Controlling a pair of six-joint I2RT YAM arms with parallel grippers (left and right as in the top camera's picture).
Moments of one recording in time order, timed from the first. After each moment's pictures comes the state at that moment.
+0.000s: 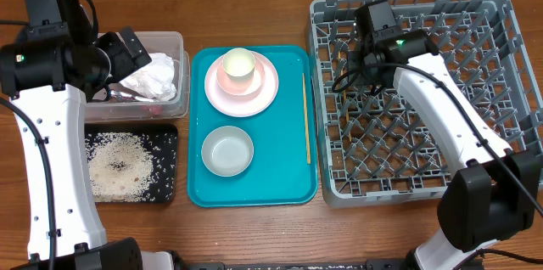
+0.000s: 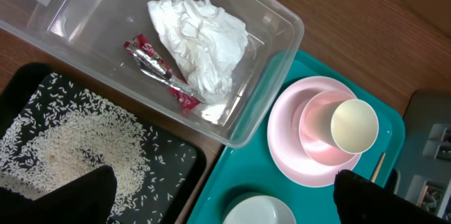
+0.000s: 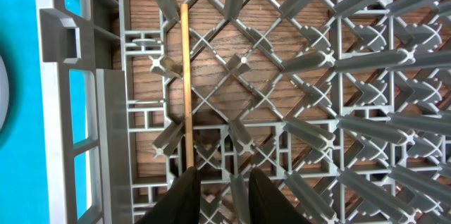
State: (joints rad) left arm 0.19 1.58 1.79 -1.27 0.04 -0.41; right arm 0.28 1.81 1.55 -0.93 0.16 0.23
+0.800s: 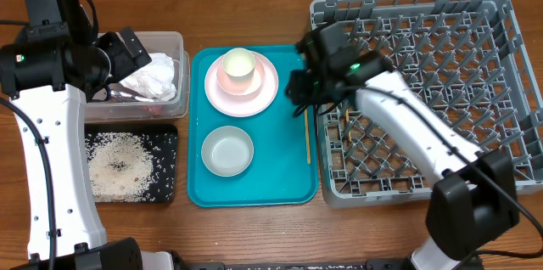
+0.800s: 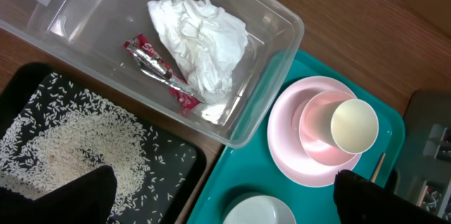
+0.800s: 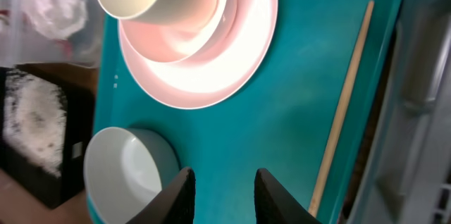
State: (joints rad) left arm 0.19 1.58 1.79 -1.27 0.04 -0.41; right arm 0.51 1.81 1.46 -0.74 -0.26 0.42
